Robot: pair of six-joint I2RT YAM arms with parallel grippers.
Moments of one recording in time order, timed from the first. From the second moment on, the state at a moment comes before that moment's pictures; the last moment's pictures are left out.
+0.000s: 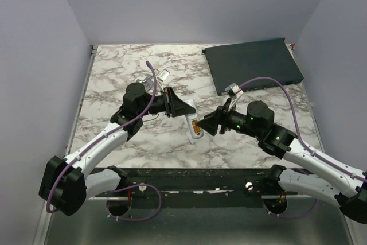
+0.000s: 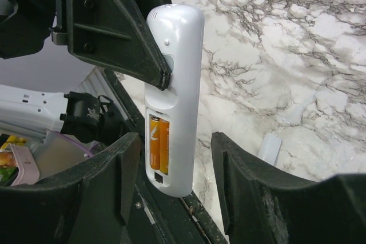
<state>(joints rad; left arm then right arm) -0.52 1.12 0.71 0.36 0.80 -0.95 0.86 0.88 0.72 -0.03 -0.18 0.50</state>
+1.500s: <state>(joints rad) -0.52 1.09 0.71 0.36 0.79 -0.95 0.84 0.93 0.71 0.06 -0.23 0.51</state>
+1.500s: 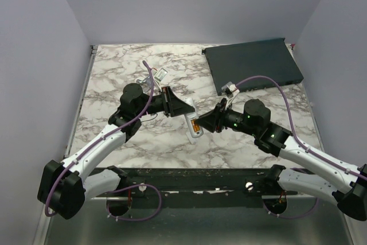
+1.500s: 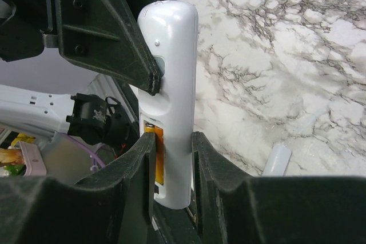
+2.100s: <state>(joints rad) -0.51 1.10 0.71 0.36 0.79 -0.95 0.84 0.86 0.69 0.12 -0.26 0.49</state>
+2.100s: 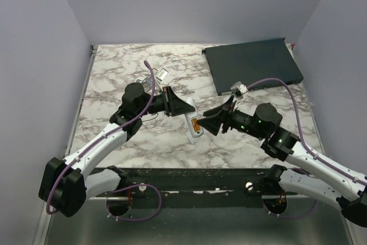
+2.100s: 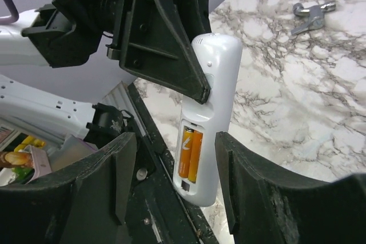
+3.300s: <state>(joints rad) -0.06 0.92 0.63 0.04 0.72 -0.86 1.08 1.44 0.67 0.03 0.32 0.52</state>
